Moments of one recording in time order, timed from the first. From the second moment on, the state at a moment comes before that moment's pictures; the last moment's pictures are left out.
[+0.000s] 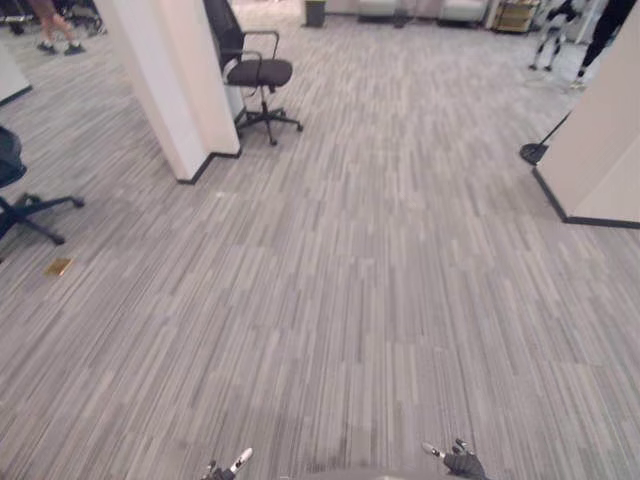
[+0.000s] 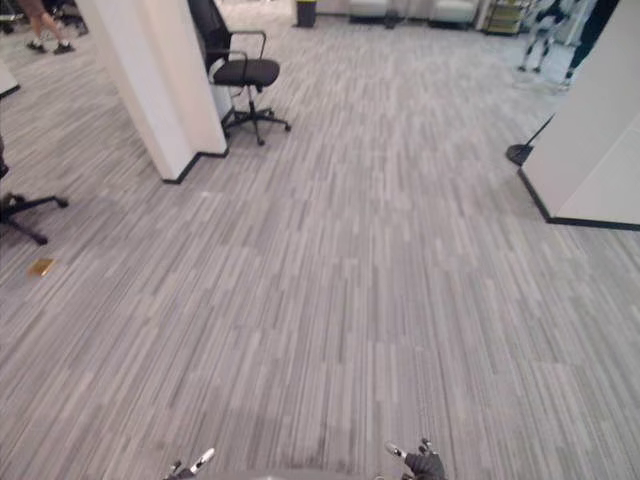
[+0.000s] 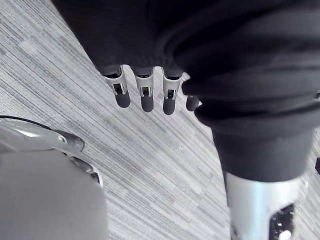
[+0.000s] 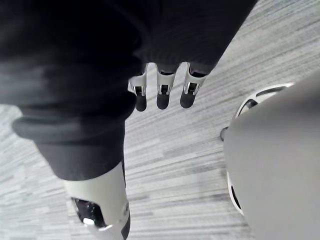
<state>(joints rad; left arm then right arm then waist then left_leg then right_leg) 0.22 -0.01 0.48 1.04 -0.08 -0.16 0.05 0.15 0.02 -0.37 1.00 0.01 -0.10 -0.05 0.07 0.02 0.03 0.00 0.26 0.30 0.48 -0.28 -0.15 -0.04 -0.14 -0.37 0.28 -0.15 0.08</state>
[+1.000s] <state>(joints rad) 0.21 0.00 0.46 1.03 -0.11 -0.14 0.02 0.05 -0.05 -0.27 1.06 -0.02 -0.13 -0.02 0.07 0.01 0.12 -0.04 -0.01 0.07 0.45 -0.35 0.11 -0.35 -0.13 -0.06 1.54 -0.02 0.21</state>
